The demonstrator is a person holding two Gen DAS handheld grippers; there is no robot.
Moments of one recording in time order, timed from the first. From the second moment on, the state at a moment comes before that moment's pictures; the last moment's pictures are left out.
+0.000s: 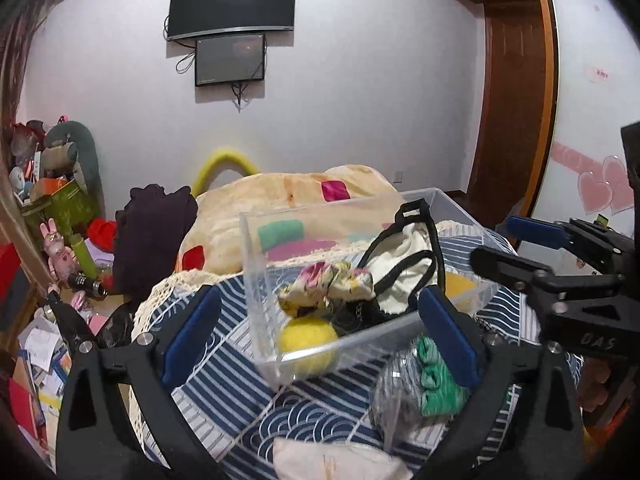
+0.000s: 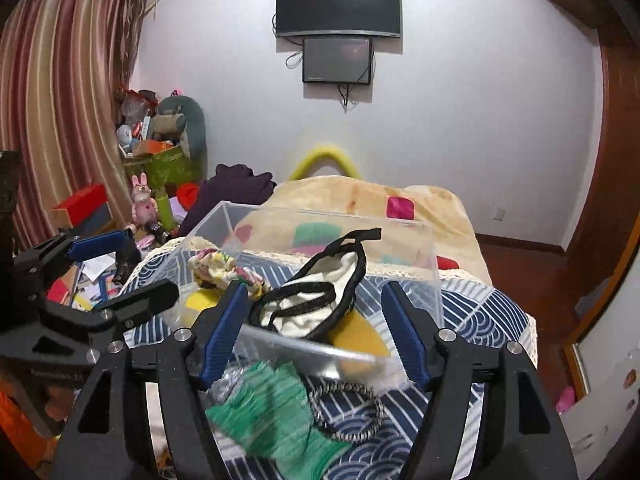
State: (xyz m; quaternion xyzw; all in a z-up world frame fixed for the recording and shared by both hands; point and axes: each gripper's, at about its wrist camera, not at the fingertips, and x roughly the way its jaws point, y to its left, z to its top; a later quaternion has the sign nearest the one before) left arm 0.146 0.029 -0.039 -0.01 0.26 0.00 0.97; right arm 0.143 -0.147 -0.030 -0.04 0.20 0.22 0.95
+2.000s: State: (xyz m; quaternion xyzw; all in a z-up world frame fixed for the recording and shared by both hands) left arm 0.088 0.041 -0.026 0.00 0.18 0.01 0.98; right arm 0.111 -0.182 -0.032 0.00 0.17 0.21 0.96
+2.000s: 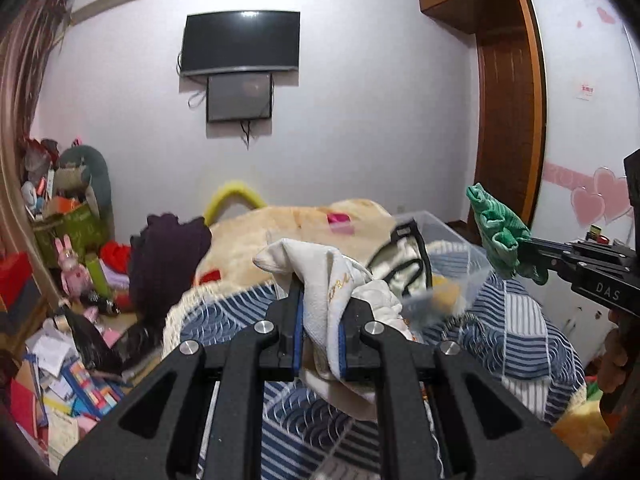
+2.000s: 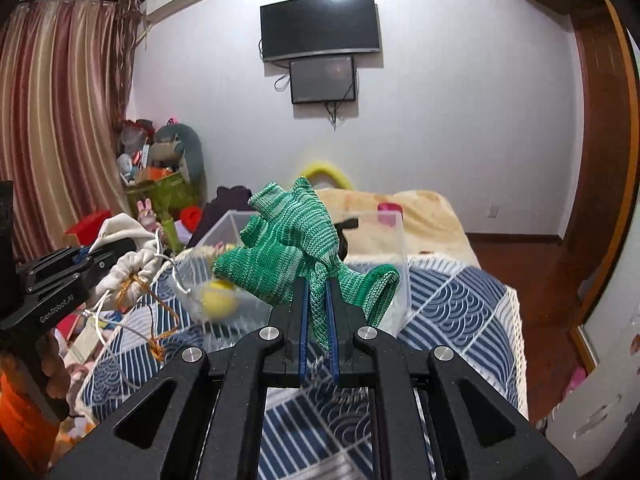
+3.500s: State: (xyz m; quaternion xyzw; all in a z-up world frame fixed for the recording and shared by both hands) left arm 0.185 0.041 -0.066 -0.04 0.27 0.02 0.96; right arm 0.174 -0.157 -0.049 -0.02 0.22 0.21 0.95
